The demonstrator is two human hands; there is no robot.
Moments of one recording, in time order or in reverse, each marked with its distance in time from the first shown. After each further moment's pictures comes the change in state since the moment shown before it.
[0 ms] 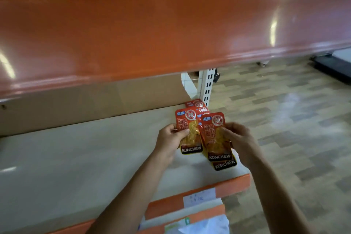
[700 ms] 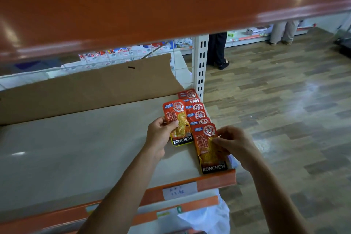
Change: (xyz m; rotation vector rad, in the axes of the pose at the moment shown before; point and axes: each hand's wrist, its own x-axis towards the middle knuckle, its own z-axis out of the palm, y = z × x) left_hand -0.002 -0.009 0.023 -0.006 0.164 -0.025; right_hand 0.000 0.014 -0.039 -0.328 -0.186 0.131
